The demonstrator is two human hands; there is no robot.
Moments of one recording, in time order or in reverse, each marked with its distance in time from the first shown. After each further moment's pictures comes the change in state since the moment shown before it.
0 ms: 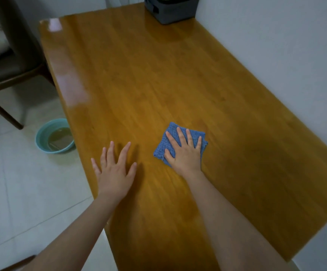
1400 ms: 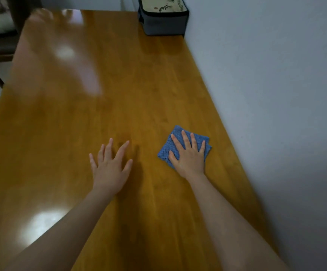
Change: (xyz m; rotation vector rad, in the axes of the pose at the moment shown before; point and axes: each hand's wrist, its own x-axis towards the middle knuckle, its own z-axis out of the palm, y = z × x) left_hand 0.026 0.289 0.104 -0.052 0.065 -0.224; right_hand 0.094 0.311 -0.049 -0.056 -0.024 -0.232
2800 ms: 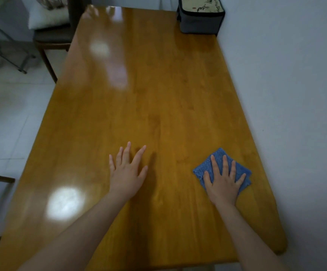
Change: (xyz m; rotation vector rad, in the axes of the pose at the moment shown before) left_hand -0.110 -0.034 0.006 0.035 0.023 -0.030; right_hand -0.143 0.024 0.009 -0.034 -0.062 0.208
